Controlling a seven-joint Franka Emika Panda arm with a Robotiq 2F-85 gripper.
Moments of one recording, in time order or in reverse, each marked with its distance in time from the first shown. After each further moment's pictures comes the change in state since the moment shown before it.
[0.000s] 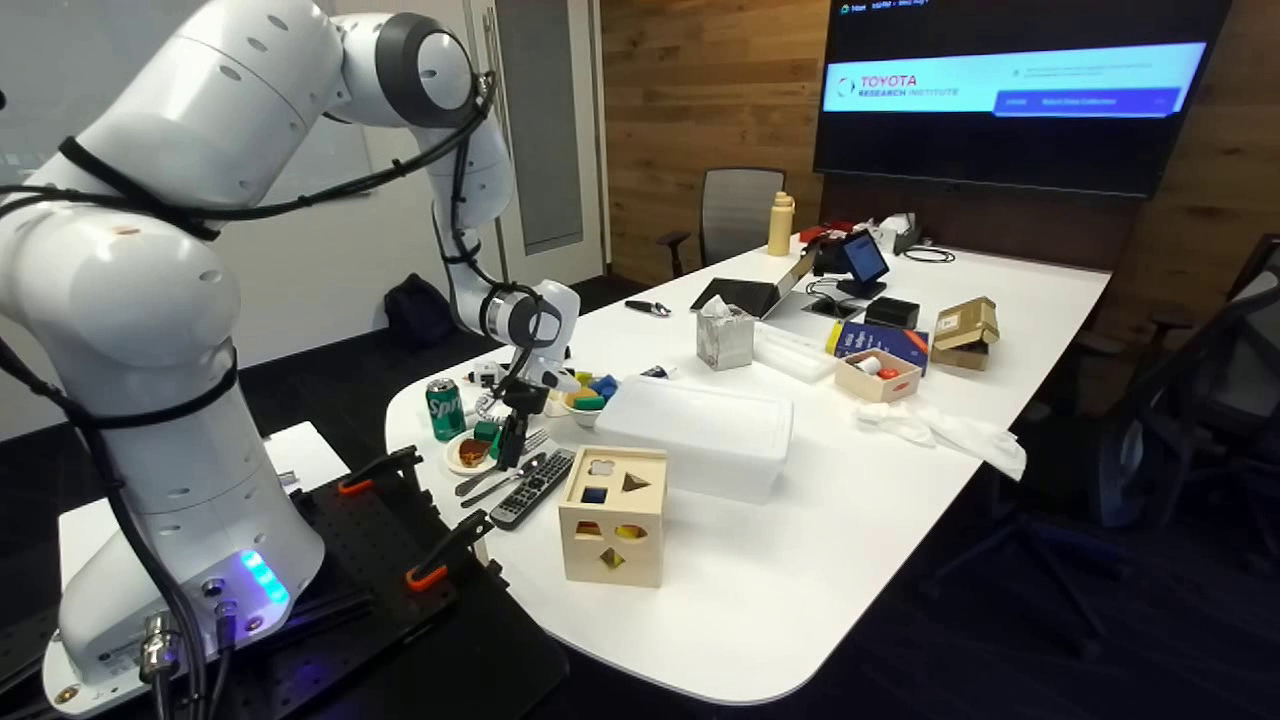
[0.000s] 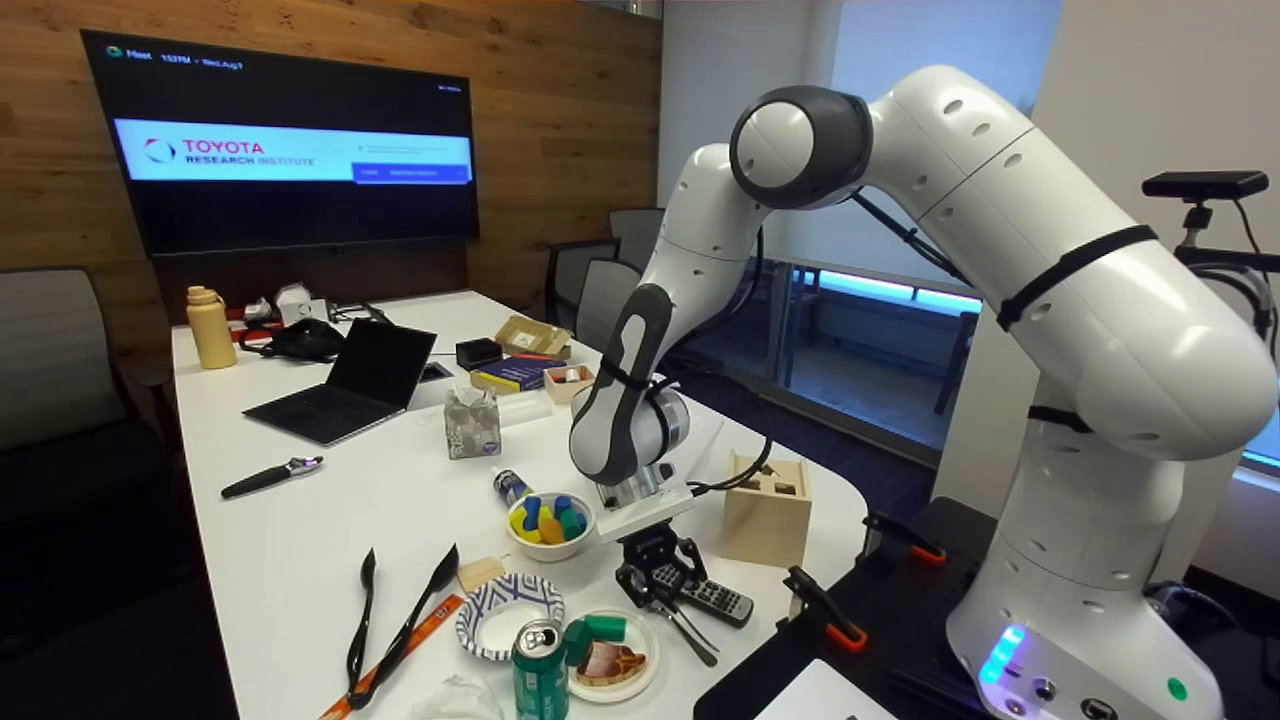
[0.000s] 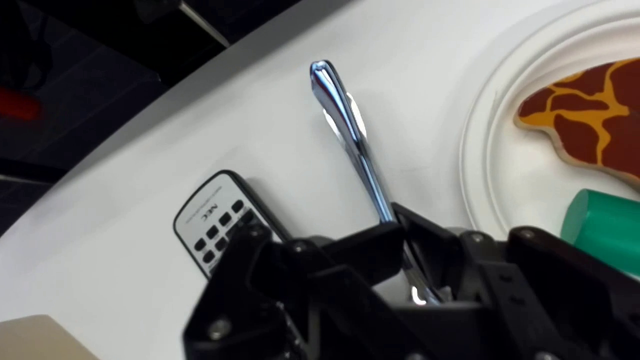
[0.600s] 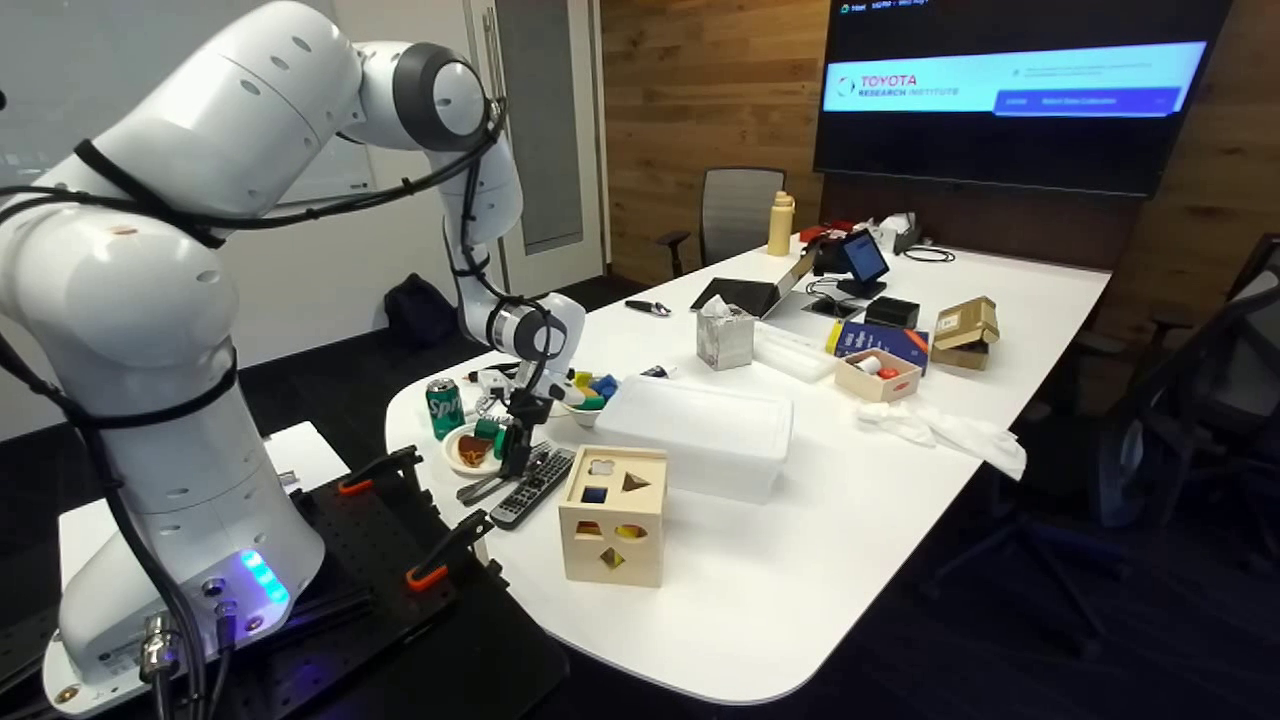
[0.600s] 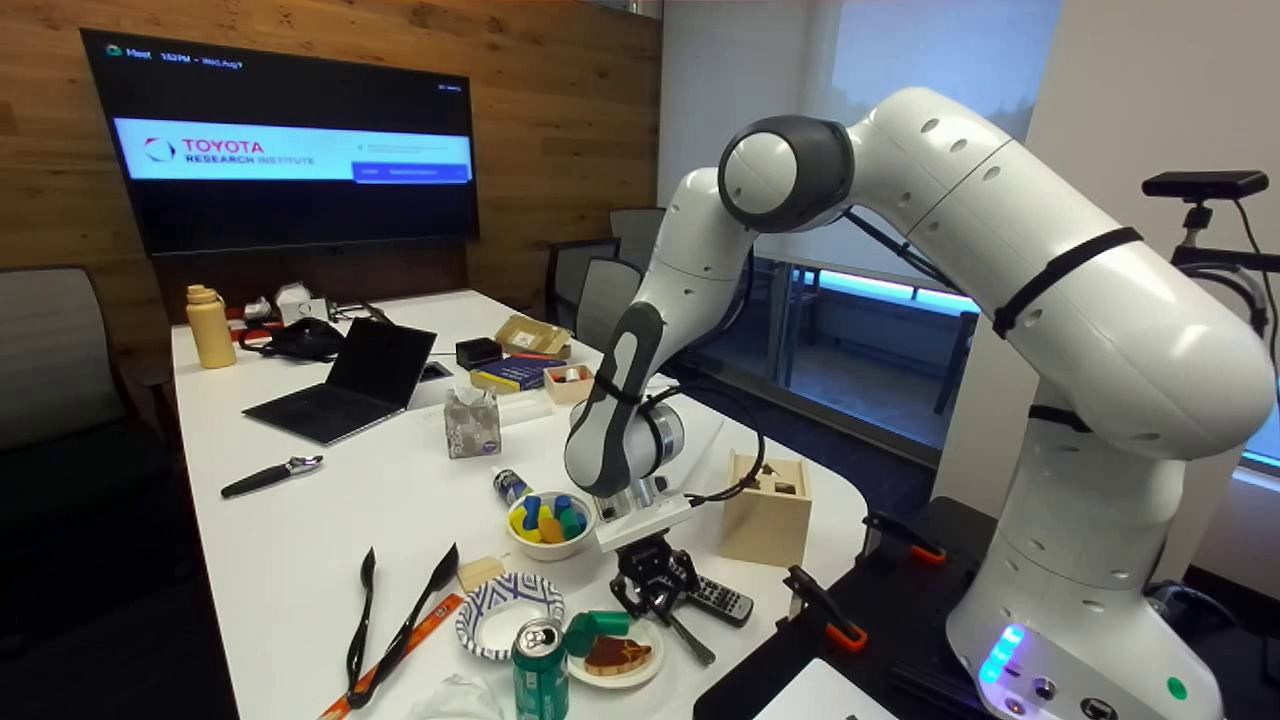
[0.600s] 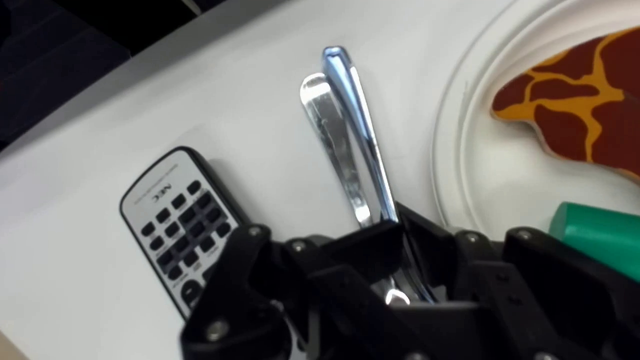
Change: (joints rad) arm -0.015 0.081 0.009 0.072 0.024 0.006 -0.092
